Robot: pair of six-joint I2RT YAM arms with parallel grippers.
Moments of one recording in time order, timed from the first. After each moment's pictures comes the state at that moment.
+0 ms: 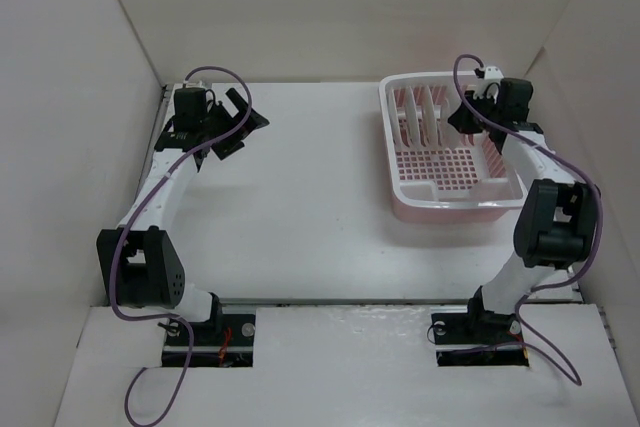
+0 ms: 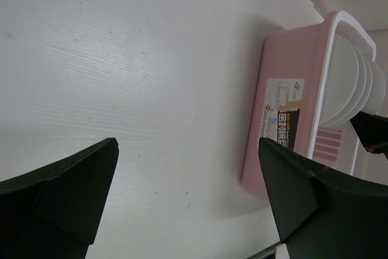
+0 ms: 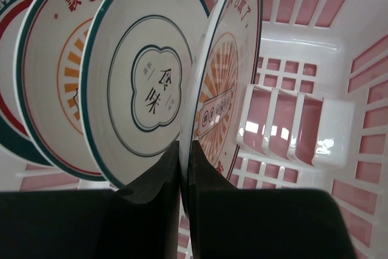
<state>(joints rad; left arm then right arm) -0.04 1.46 1.22 -0.39 0.34 -0.72 -0.12 1.70 1.30 -0.13 -0.45 -0.02</state>
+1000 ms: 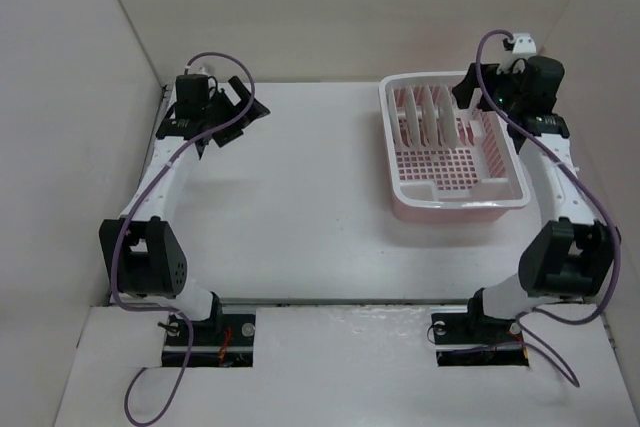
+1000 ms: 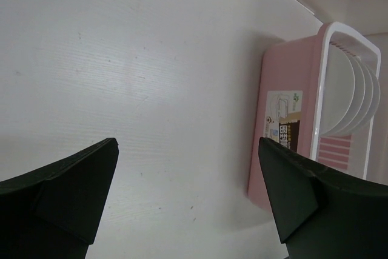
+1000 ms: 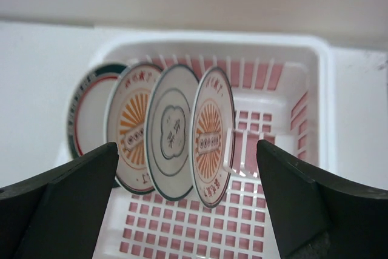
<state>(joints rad) -0.06 1.52 1.33 -0.42 0.32 -0.67 -0.12 1.53 1.39 -0.19 -0.36 0.02</state>
